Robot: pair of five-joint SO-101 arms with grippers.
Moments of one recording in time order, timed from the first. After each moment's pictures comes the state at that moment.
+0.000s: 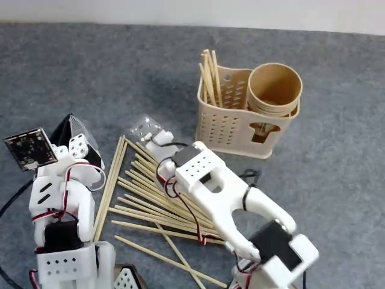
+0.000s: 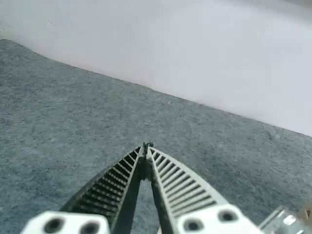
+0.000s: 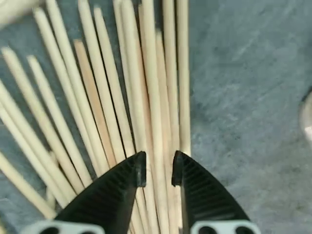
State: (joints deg) left arm -14.2 -84.4 72.6 31.9 17.6; right arm -45.0 0.4 30.5 54.8 11.8
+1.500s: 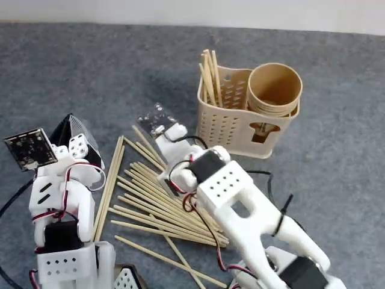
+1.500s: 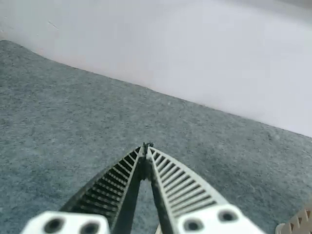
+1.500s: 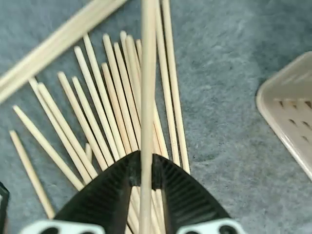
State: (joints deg) left arm -14.2 -84.4 72.6 31.7 17.6; right arm -45.2 -24.4 32.1 64.4 4.7
